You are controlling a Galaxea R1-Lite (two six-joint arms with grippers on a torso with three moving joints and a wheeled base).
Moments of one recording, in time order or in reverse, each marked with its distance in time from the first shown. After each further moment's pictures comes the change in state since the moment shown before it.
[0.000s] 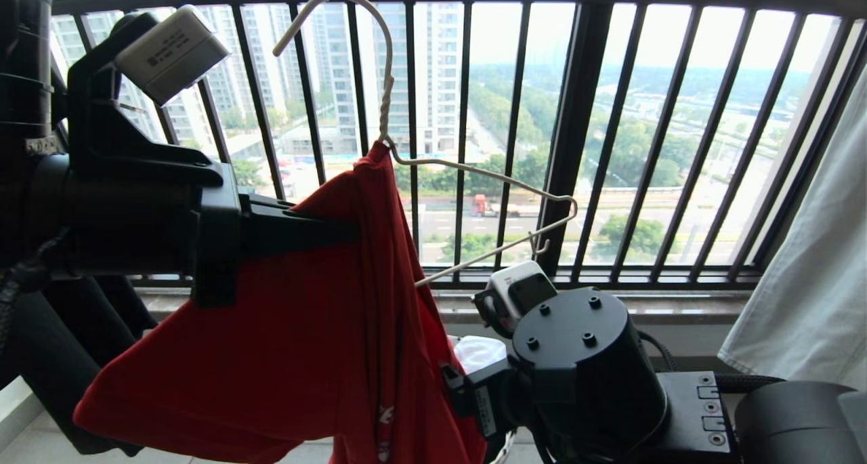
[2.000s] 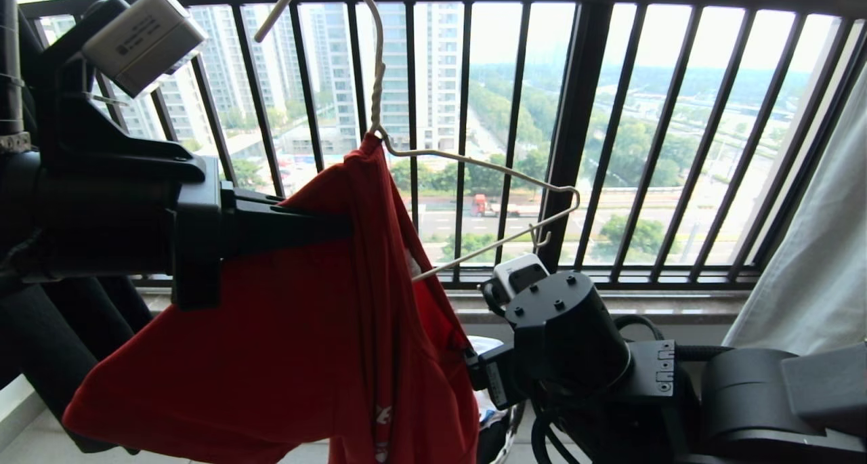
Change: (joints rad) left arm 0.002 -0.027 0.016 -0.021 0.000 0.001; right arm -0.097 0.057 -0.026 0.035 -0.032 -0.051
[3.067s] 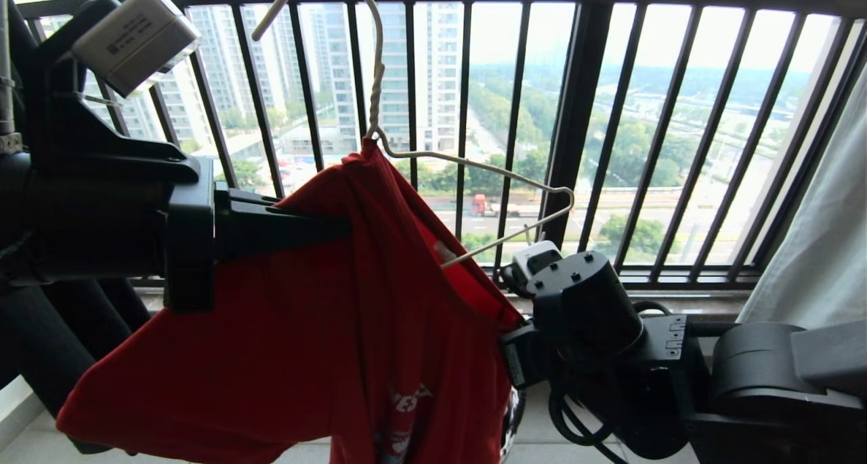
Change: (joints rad) left arm 0.001 -0.010 0.006 0.000 -0.002 -0.005; right arm -0.096 -0.018 -0.010 0.042 0.044 -0.019
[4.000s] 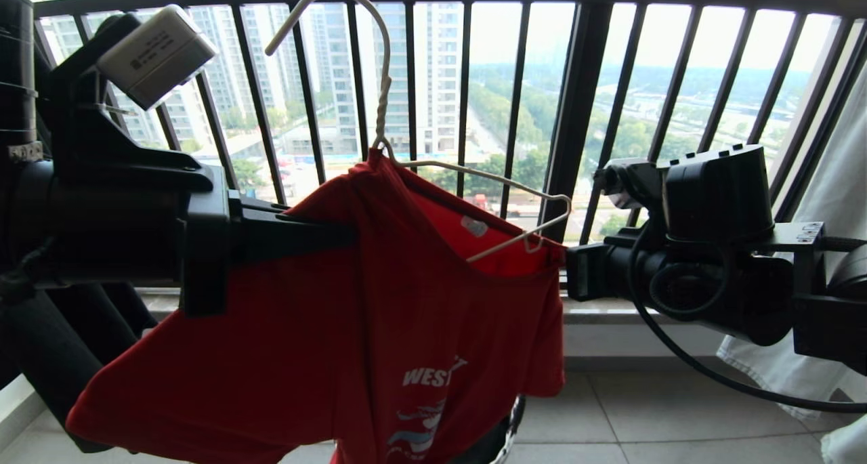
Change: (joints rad) left arm -0.001 0.018 0.007 -0.001 -0.002 0.004; right arm -0.266 -0.152 -0.066 0.013 0.293 -0.019
